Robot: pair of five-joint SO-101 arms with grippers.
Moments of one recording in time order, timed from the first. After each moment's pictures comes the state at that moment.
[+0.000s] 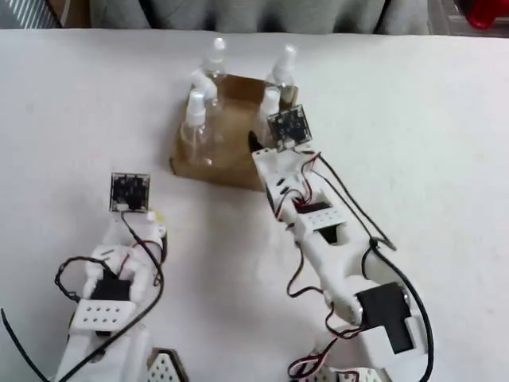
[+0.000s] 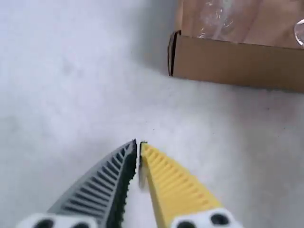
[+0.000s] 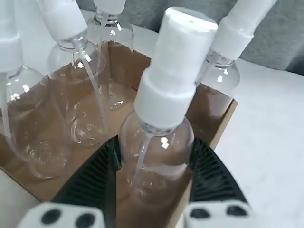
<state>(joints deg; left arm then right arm) -4.9 -61.3 94.3 18.2 0.3 -20.1 -3.0 51.5 -18.7 10.0</state>
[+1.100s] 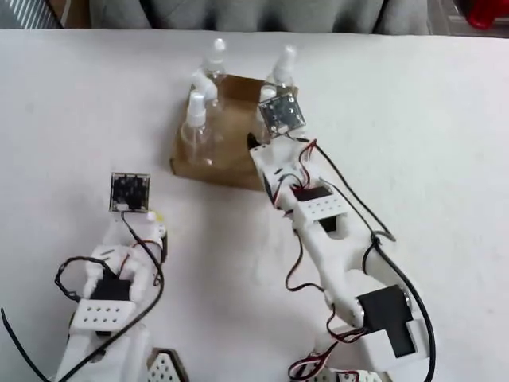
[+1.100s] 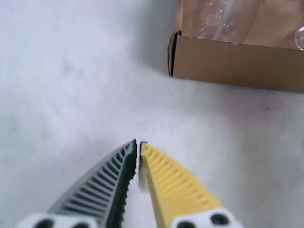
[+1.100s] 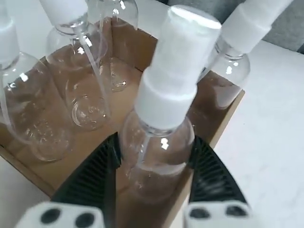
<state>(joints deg) -4.9 -61.3 94.3 18.2 0.3 -20.2 -3.3 44.6 -1.8 12.2</state>
